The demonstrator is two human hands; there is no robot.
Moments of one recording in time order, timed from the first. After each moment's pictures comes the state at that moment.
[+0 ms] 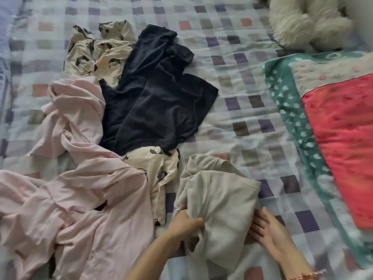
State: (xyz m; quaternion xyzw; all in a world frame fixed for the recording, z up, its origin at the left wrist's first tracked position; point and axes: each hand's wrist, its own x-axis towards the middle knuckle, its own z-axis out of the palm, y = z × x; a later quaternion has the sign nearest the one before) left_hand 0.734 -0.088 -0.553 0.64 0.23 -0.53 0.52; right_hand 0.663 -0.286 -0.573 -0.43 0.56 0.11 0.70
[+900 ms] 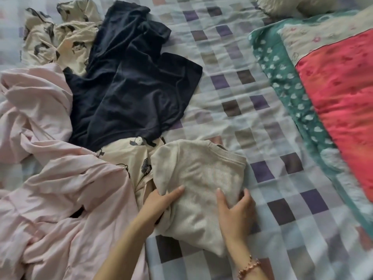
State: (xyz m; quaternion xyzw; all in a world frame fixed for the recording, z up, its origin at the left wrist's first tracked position) left_hand 0.765 -0.060 -0.600 0.67 0.19 -0.43 0.57; right_hand 0.674 -0.206 -0.626 -0.78 0.50 0.01 0.38
